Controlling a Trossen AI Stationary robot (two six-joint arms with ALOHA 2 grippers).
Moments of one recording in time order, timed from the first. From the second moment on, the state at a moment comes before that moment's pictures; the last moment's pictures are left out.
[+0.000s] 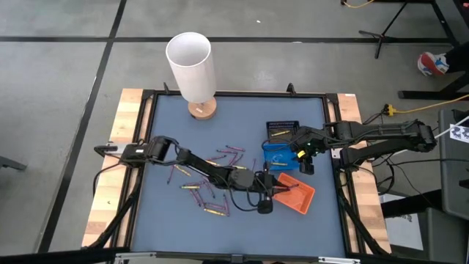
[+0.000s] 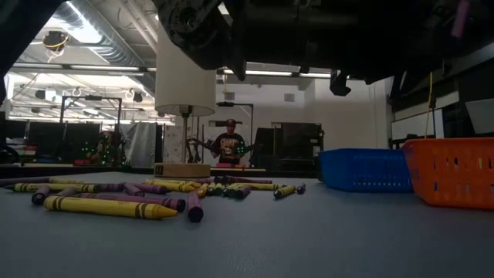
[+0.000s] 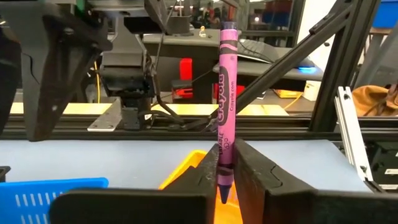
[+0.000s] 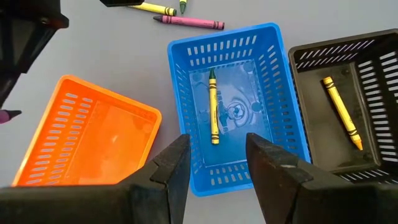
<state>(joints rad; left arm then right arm) -0.23 2.31 1.49 0.78 -0.19 -0.05 0.01 1.04 0.88 -0.91 -0.03 0.10</state>
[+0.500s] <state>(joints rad) -0.23 2.31 1.49 0.77 -0.20 -0.05 0.01 1.04 0.88 -0.91 -0.03 0.10</state>
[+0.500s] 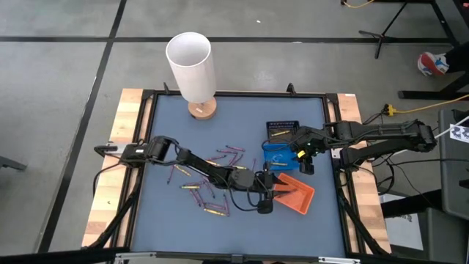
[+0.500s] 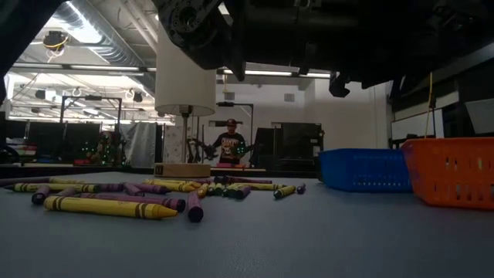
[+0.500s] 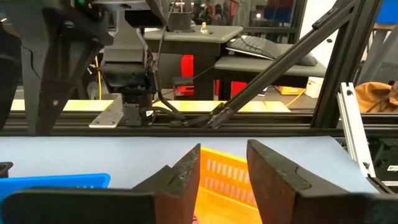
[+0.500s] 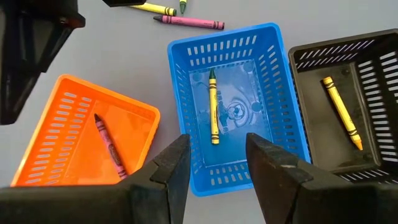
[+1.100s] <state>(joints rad) -0.19 2.31 1.49 0.77 -0.23 -0.05 0.01 1.04 0.88 -0.91 -0.03 0.10</state>
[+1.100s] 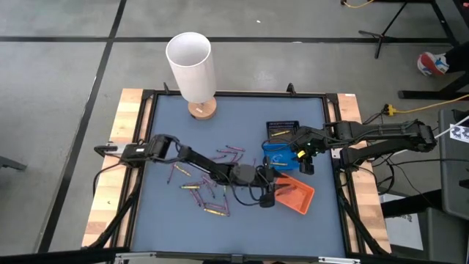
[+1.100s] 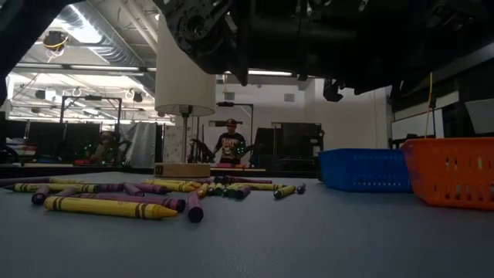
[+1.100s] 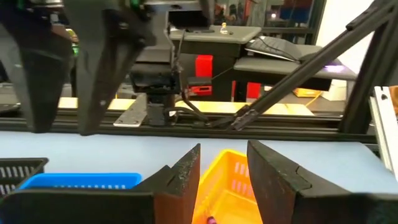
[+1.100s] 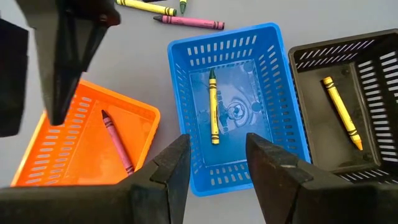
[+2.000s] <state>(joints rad) -0.19 2.04 1.49 -0.12 -0.47 -0.30 0.01 1.04 0.88 -0.91 -0.03 0.10</state>
